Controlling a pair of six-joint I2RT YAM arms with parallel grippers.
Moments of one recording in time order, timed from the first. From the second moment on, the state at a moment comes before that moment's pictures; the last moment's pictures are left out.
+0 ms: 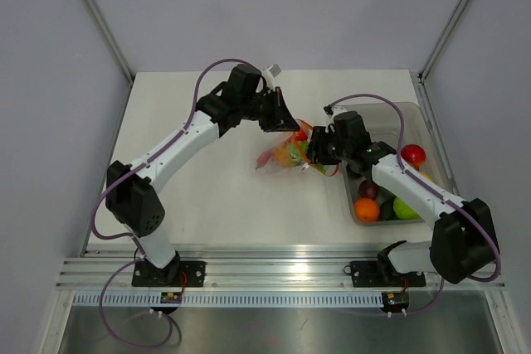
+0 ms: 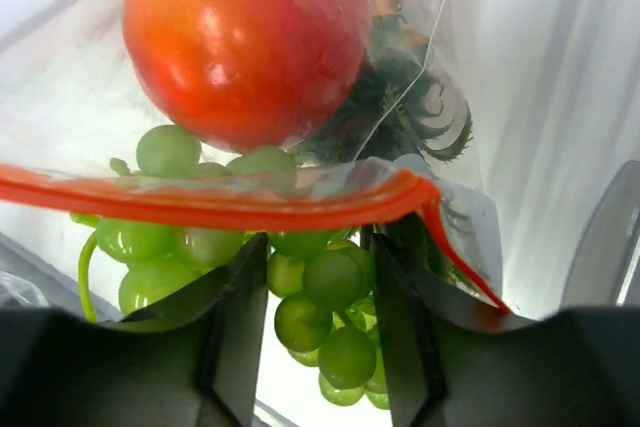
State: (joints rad) left arm -0.62 1.71 1.63 -0.51 0.50 -0.75; right arm 0.47 1.34 0.92 -0.27 -0.19 0.47
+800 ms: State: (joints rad) left arm -0.61 1.71 1.63 -0.53 0.54 -0.72; right arm 0.47 1.06 0.96 -0.53 0.04 0.47
